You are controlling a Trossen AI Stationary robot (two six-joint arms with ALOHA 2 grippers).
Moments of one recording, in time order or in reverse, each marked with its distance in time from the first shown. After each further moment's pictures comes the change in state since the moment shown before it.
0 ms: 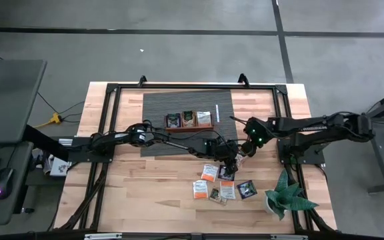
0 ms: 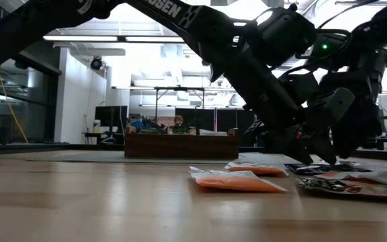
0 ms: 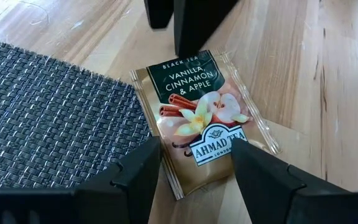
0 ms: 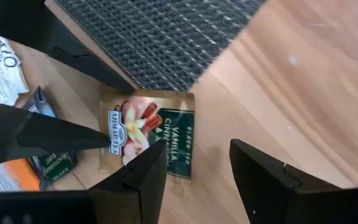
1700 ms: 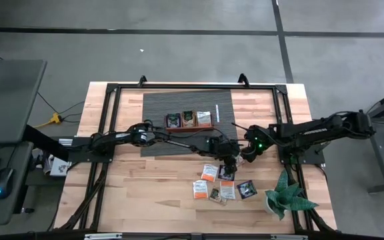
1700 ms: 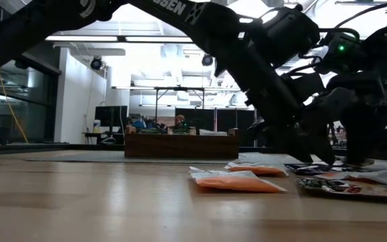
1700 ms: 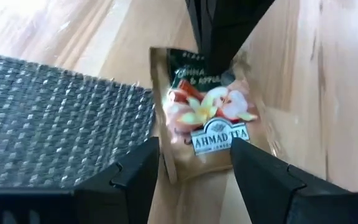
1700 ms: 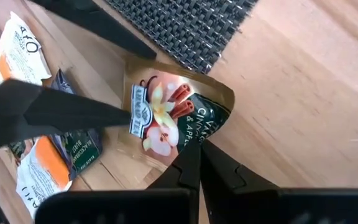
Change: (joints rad) left arm 0.004 -0.017 0.120 -0.139 0.059 0.102; right arm 0.121 0.001 -0.110 0.149 -0.027 0.204
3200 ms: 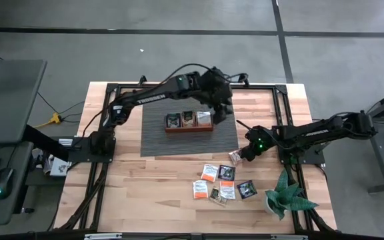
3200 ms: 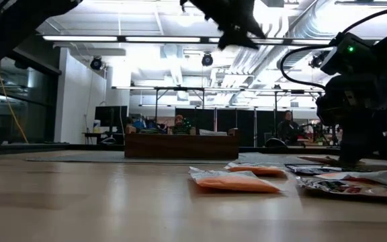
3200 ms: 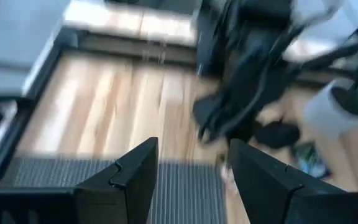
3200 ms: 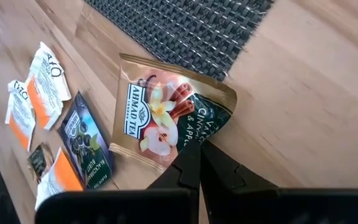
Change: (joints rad) left arm 0.304 -0.360 0.247 -0.388 0.348 0.319; right arm -0.001 -0.005 -0.112 0.181 0.042 0.058
